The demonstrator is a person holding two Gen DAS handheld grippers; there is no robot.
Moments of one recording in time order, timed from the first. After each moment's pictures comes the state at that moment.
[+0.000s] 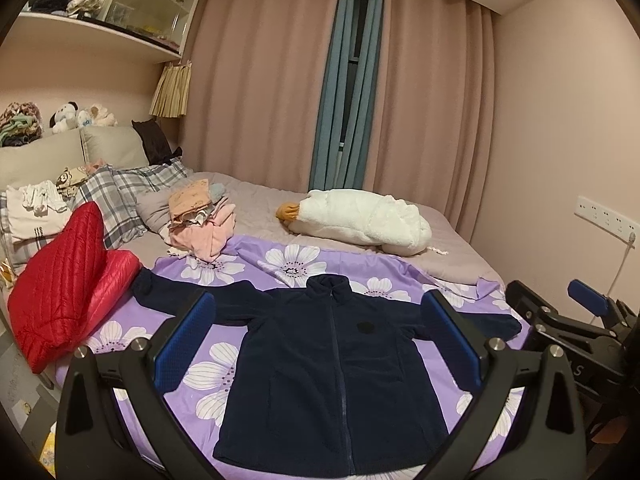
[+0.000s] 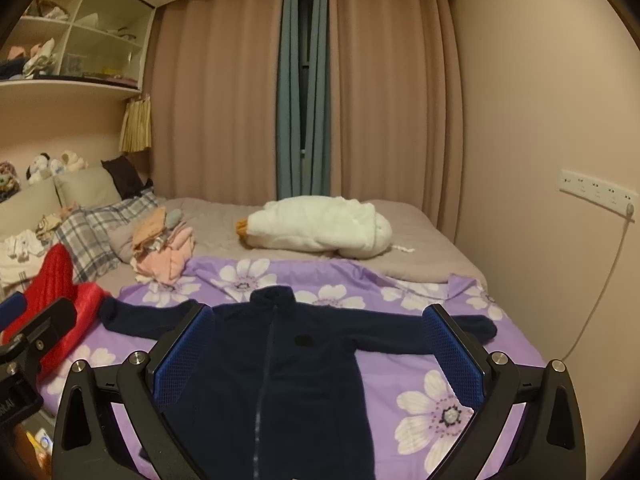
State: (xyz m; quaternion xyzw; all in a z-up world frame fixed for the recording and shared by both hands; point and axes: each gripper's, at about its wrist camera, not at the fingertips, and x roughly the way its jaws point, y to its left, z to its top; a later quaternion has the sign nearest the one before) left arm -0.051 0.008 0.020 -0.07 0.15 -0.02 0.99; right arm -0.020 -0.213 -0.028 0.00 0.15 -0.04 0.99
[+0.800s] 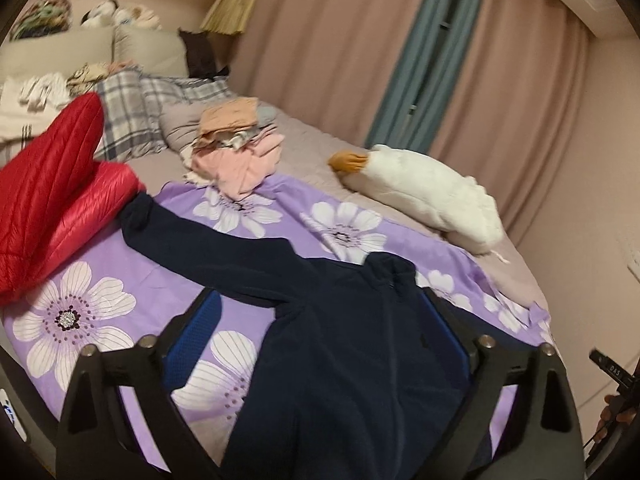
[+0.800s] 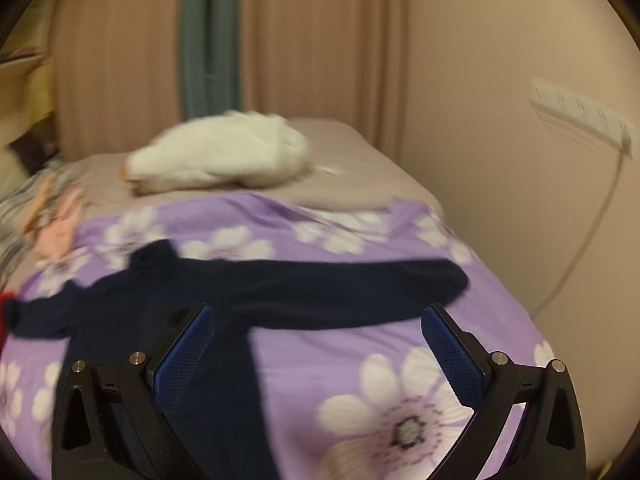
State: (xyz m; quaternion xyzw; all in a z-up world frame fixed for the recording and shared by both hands) left arm 0.131 0.105 -0.084 -0.18 0.23 0.04 0.95; right arm 0.137 -0.389 -0.123 0.07 0.29 -0.18 0.94
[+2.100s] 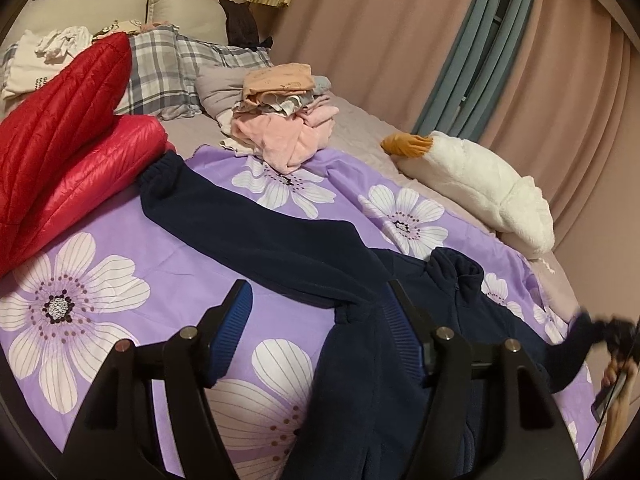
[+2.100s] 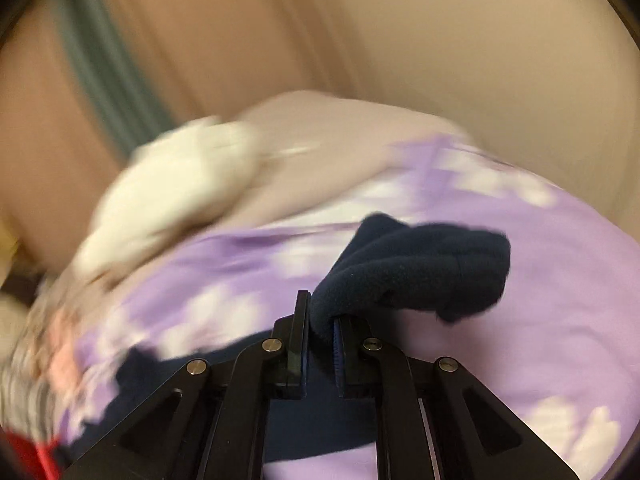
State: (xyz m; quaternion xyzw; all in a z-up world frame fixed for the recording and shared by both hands) left arm 0.183 0.166 -0.151 -0.21 0.26 0.09 0.94; right arm 0.302 -0.374 -0.138 0.24 0.26 -0.08 0.93
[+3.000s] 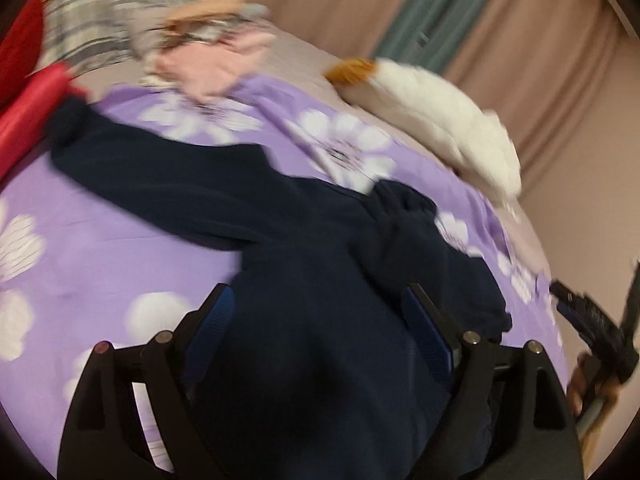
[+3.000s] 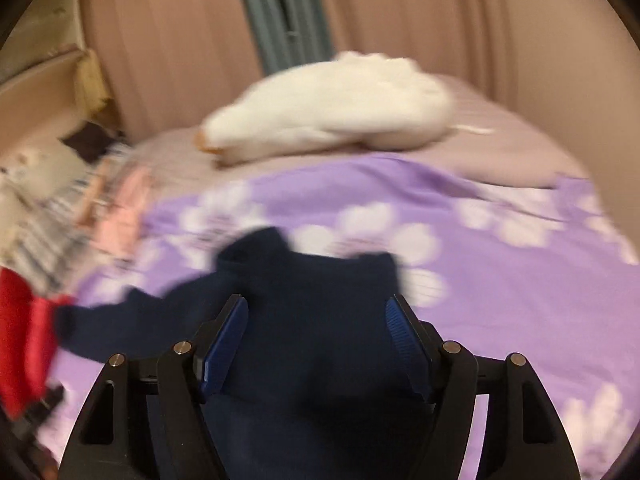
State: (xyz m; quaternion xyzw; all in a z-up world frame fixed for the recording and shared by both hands) left arm 0.260 0.072 -0.188 -0.21 0.36 -0.02 0.91; right arm 0.272 -0.261 -0.163 0.09 0.32 -0.01 0.94
